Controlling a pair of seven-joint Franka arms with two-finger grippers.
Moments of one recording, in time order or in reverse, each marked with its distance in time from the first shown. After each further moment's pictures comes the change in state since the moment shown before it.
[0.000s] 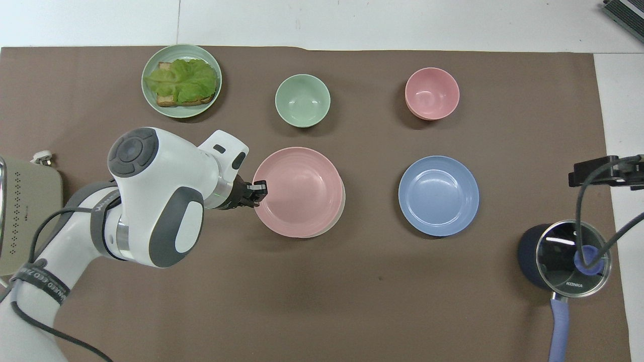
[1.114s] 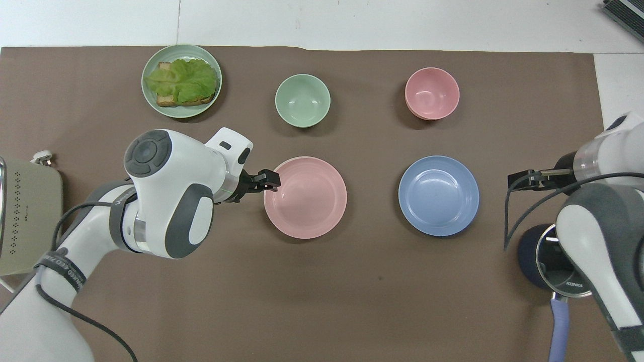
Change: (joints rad) left arm -0.001 0.050 0.032 0.022 0.007 0.071 -0.011; right arm 0.003 0.038 0.003 -0.371 0.004 0.420 -0.059
